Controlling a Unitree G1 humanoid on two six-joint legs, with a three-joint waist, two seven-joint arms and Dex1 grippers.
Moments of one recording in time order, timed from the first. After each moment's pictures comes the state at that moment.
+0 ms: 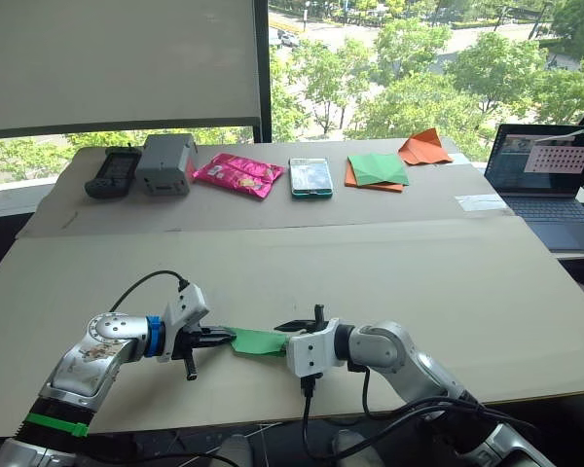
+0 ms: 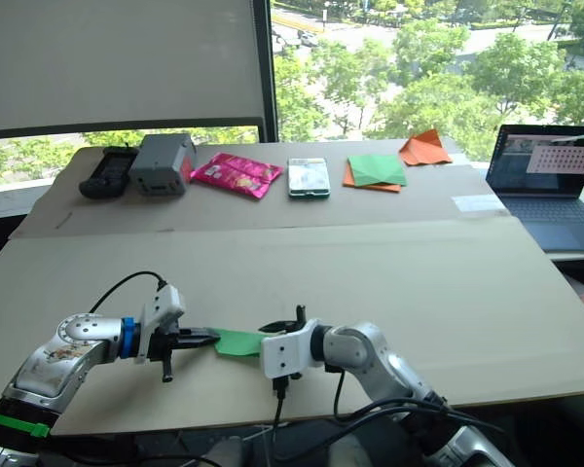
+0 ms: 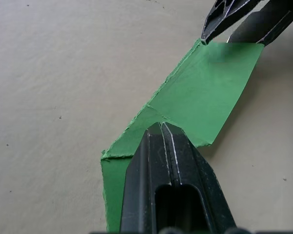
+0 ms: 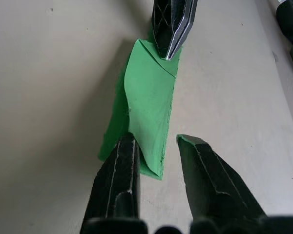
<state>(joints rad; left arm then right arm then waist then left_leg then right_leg) -0.17 0.77 -0.11 -0.04 -0.33 0.43 -1.10 -0.32 -0.44 0.56 -0.15 -0.38 -0.05 0.77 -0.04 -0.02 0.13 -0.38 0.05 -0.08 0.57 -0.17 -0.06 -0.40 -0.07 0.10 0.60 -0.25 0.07</state>
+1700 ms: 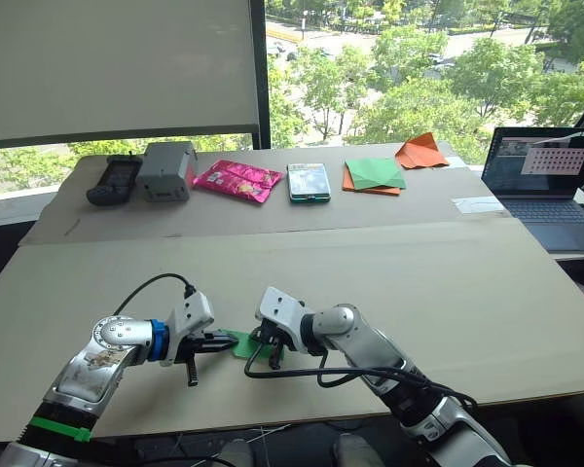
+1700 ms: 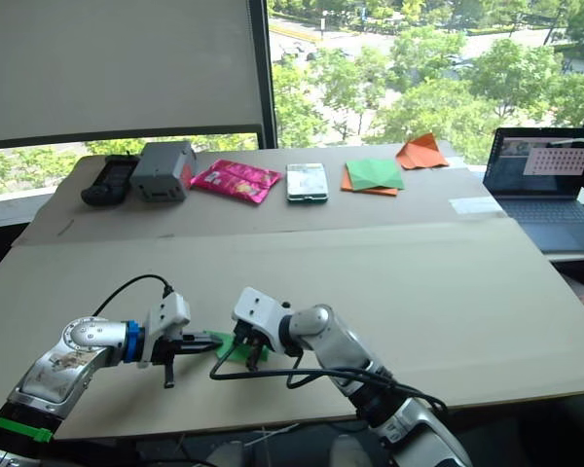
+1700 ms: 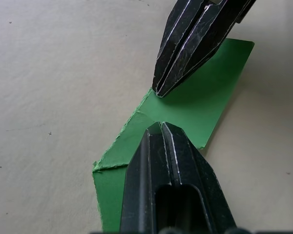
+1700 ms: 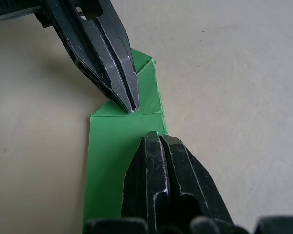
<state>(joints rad) -0.15 0.77 -0.14 -0.04 -0.28 0.35 -1.11 -0.49 -0.18 0.58 -0.03 -0.06 0.66 0.79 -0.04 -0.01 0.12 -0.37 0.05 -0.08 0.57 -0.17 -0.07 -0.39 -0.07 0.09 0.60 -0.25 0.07</state>
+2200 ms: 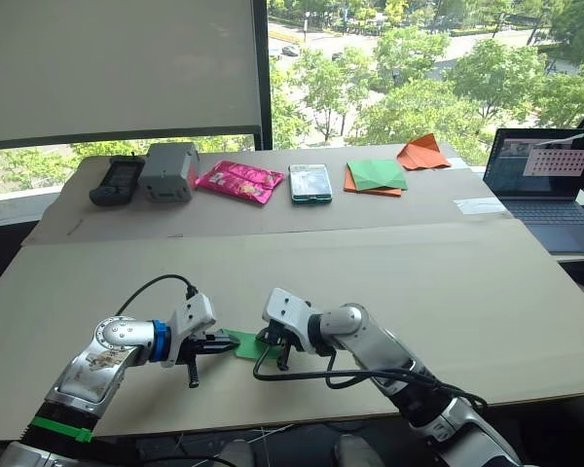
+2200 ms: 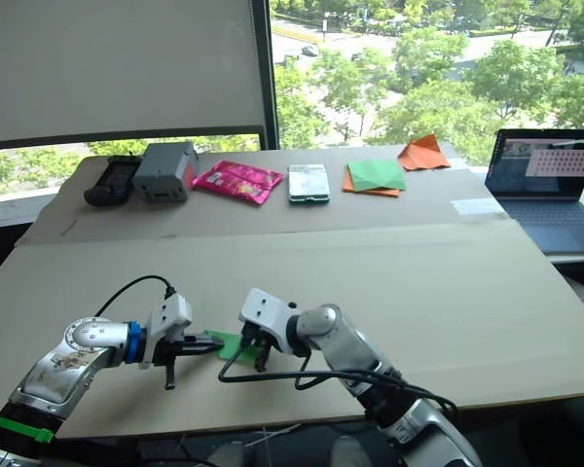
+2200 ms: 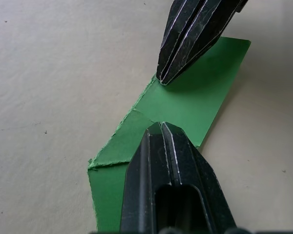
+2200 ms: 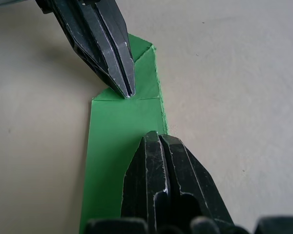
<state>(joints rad) -0.15 0.77 -0.15 -0.04 -0.28 0.34 -1.11 -0.48 -0.24 0.58 -0.07 -0.05 0.66 0.81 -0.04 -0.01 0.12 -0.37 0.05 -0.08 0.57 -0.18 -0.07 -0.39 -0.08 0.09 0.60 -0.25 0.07</state>
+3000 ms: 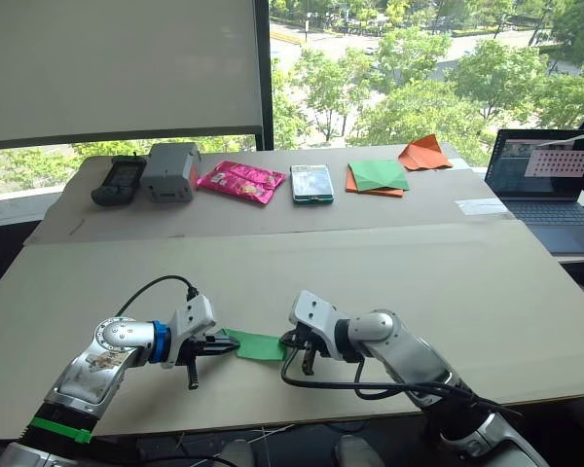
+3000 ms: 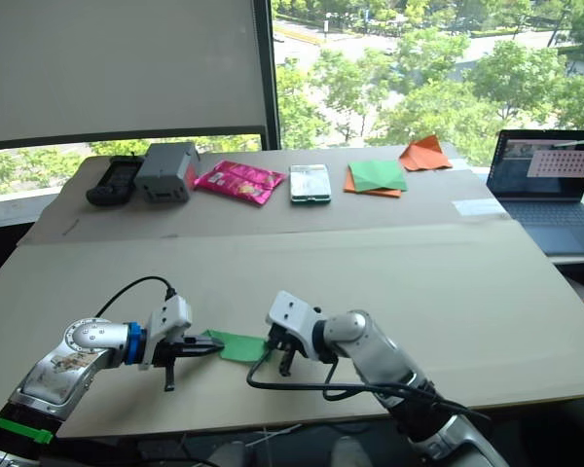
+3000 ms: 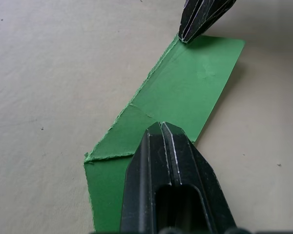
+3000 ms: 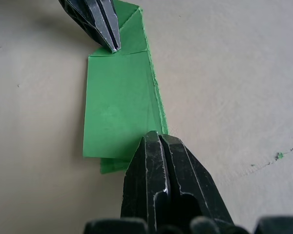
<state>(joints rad) -0.14 0.77 -0.15 -0.04 -0.28 0.33 -1.12 -0.38 -0.38 0.53 -0.23 0.02 0.73 0.80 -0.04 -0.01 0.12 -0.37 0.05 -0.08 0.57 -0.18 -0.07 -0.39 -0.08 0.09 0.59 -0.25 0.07</state>
